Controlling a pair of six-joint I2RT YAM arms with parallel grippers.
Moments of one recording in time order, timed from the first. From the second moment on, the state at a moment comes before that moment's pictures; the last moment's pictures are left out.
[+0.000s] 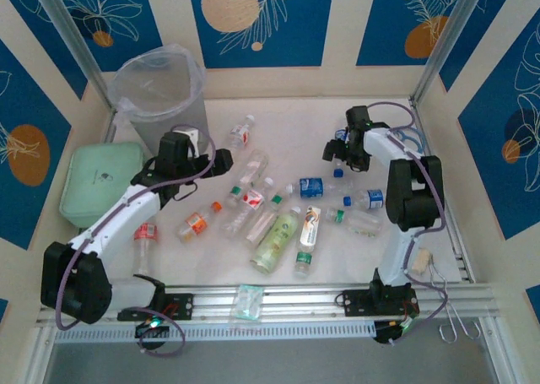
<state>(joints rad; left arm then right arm) -0.36 1.28 0.94 -0.29 0.17 -0.50 0.10 1.95 1.43 -0.72 -0.07 0.37</state>
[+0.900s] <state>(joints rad) -0.48 1.56 1.06 0.39 0.55 -1.02 0.36 1.38 1.20 -0.63 -0.44 0.32</state>
